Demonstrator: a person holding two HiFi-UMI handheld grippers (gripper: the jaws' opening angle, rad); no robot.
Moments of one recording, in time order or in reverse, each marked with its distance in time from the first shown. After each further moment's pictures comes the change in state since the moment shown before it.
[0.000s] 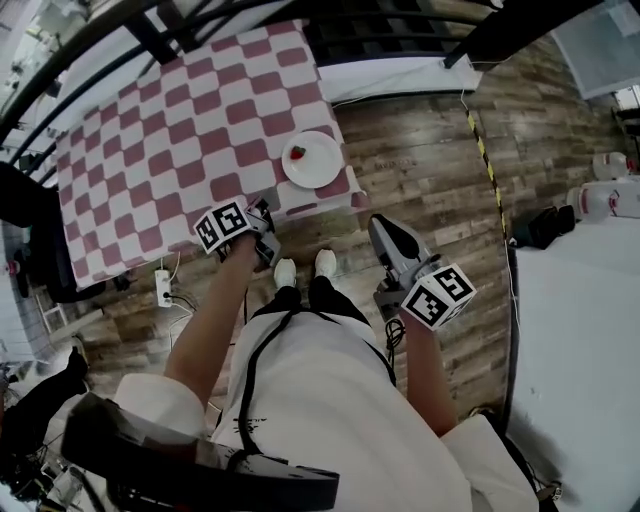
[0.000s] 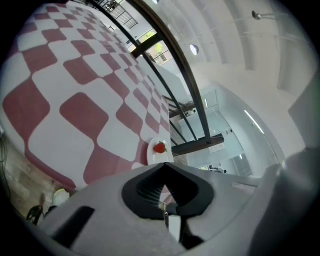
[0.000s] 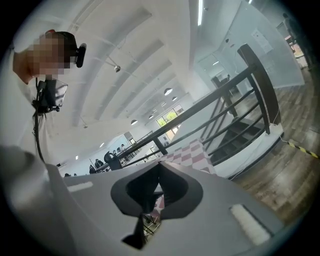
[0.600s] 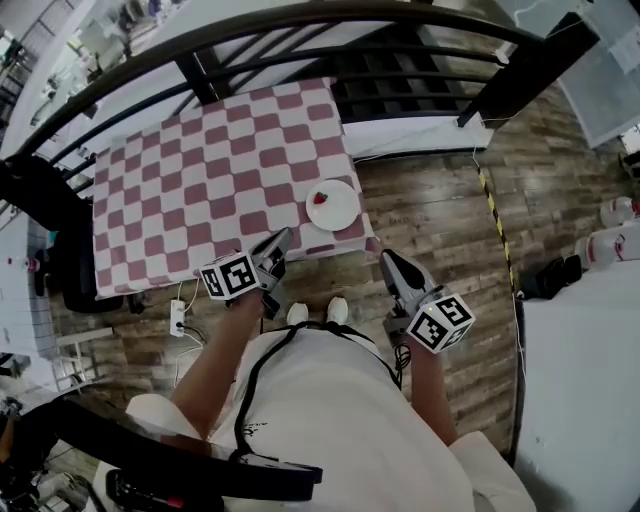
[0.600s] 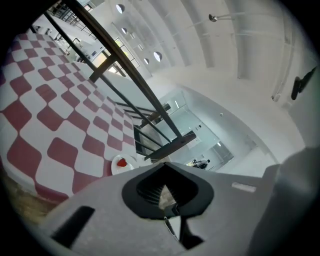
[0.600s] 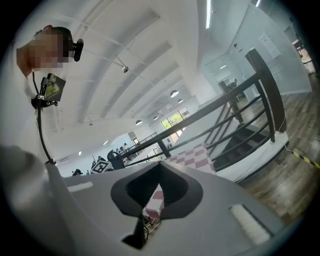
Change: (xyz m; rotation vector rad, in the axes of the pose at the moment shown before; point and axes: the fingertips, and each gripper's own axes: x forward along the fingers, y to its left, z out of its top) left arm -0.088 -0.122 0.004 0.273 -0.066 -0.234; right arm -0.012 0.018 0.015 -0.075 -0.016 0.040
